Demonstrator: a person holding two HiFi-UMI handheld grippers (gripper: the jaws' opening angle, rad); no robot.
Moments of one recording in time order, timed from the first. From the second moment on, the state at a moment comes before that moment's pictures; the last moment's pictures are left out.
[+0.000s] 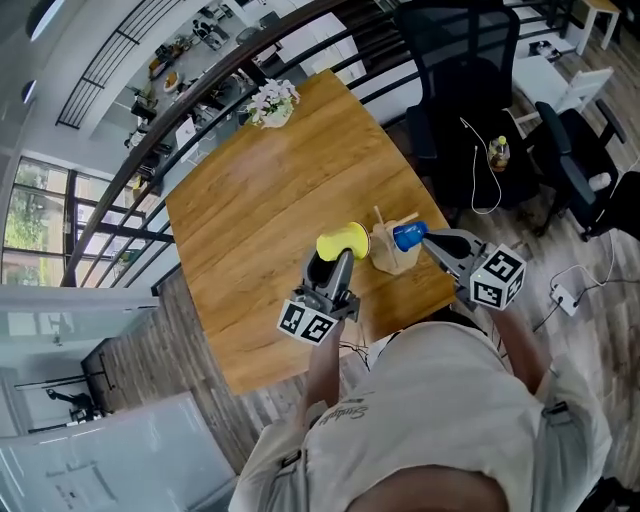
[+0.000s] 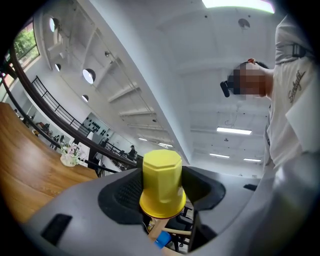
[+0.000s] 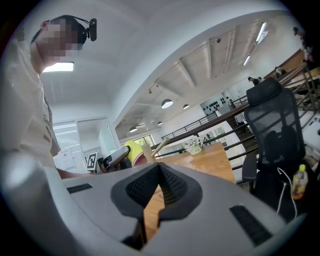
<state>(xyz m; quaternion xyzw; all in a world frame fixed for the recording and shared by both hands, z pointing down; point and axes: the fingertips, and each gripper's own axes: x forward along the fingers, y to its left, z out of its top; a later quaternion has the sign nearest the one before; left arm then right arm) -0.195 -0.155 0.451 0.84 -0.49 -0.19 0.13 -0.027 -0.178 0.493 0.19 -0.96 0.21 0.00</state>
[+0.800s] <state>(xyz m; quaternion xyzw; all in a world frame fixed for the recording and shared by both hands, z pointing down) -0.185 -0.151 0.489 0.84 -0.48 -0.18 0.18 -0.026 -0.166 0.511 0.19 -0.95 0.23 0.02</state>
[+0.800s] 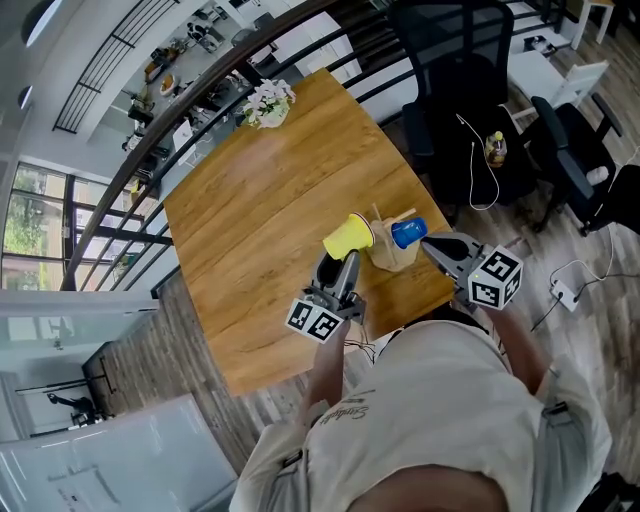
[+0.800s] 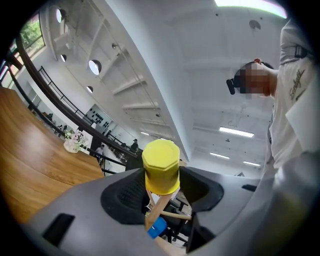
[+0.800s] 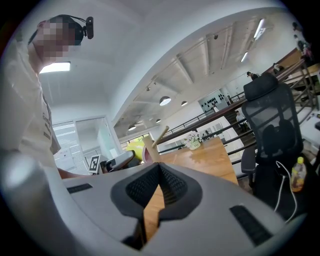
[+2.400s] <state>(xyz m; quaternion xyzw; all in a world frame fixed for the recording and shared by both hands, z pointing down) -0.244 -0.104 0.458 0.77 -0.61 -0.11 0.17 -0.054 -0.174 0.443 0.19 -0.98 0.02 0.04</state>
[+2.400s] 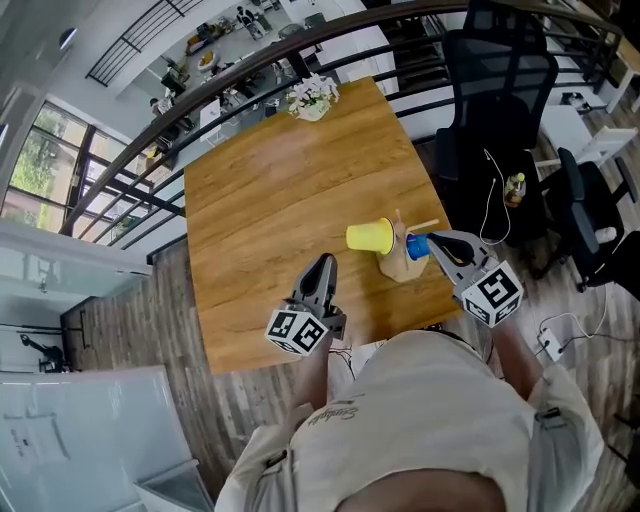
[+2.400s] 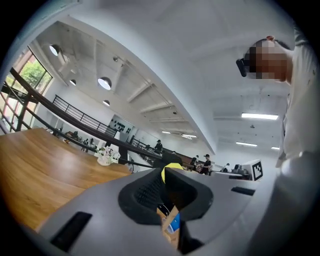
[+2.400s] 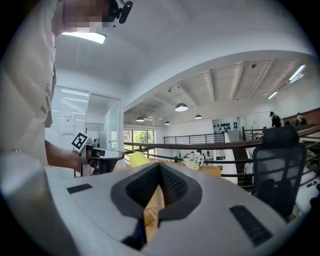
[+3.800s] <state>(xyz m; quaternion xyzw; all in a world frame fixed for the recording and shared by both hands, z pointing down) -0.206 -0.104 0.389 0.81 -0.57 -0.08 0.08 -0.035 -0.160 0.405 0.20 -0.98 0.01 0.00</state>
